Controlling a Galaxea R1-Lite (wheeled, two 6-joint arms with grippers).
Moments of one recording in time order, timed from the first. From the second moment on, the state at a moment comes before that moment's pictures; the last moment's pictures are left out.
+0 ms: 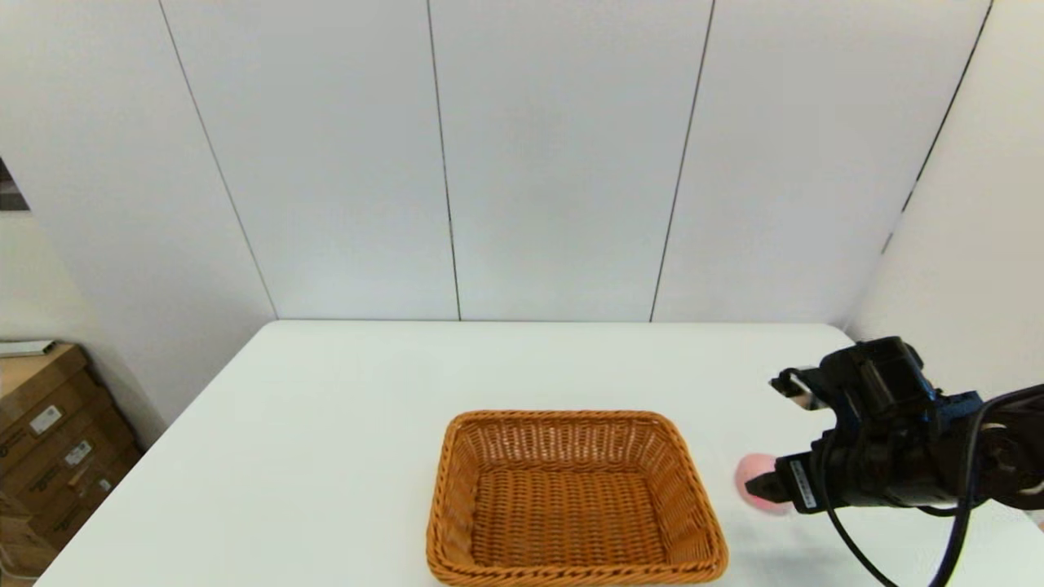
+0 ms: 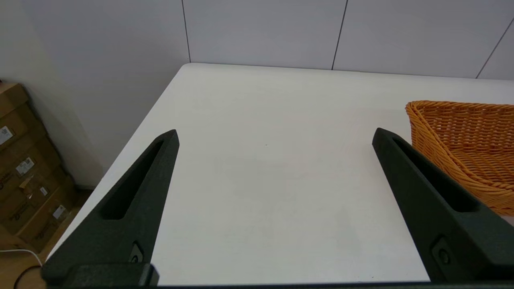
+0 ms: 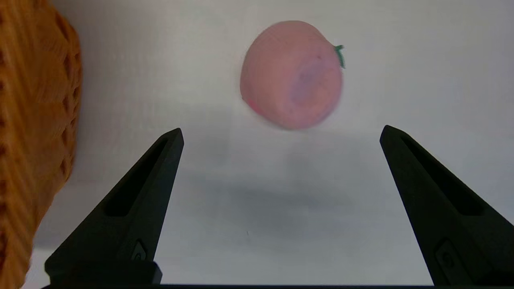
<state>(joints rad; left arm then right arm) 0.00 0.00 0.00 0.00 0.03 -0.07 0.17 1.80 -0.61 -0.16 -0.05 0.00</state>
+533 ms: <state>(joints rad) 0.00 0.00 0.00 0.00 0.03 -0.07 0.16 1.94 -0.67 -0.16 -0.05 0.01</state>
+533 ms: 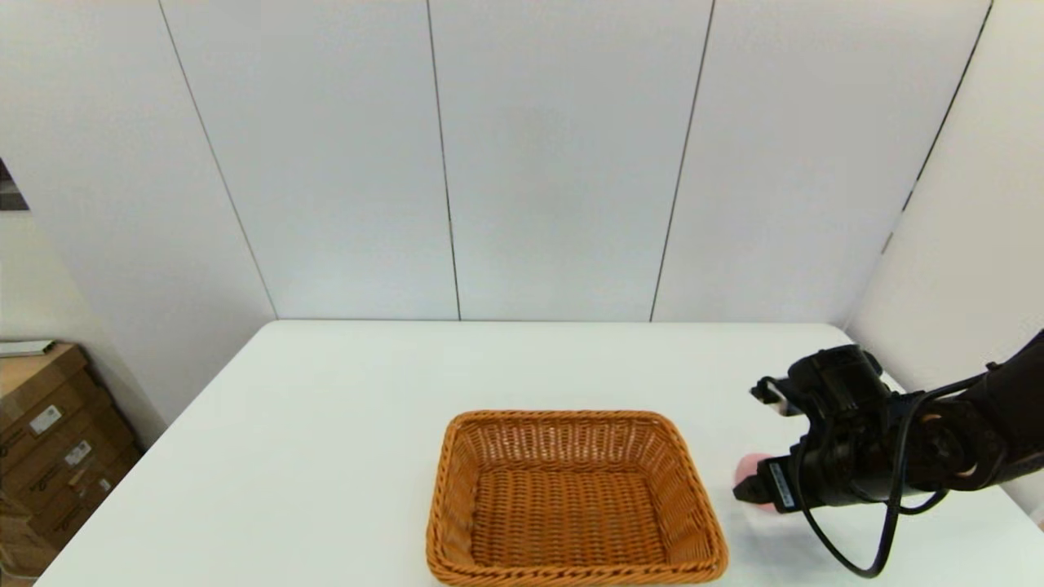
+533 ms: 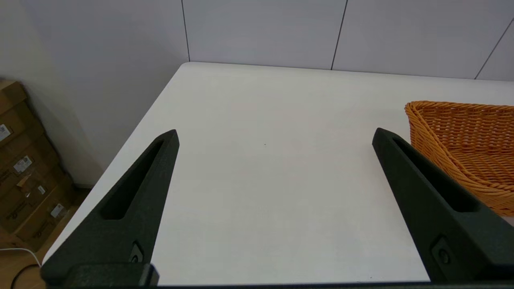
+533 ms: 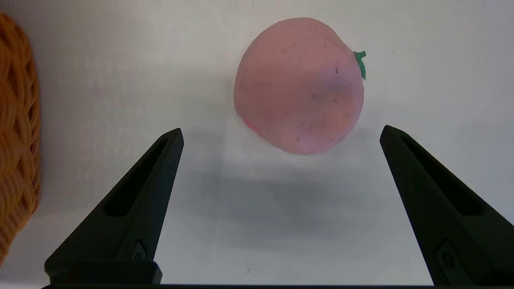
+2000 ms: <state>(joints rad) 0.00 0.00 0.00 0.00 0.03 -0.08 0.18 1.86 -0.69 -0.37 -0.11 0.13</state>
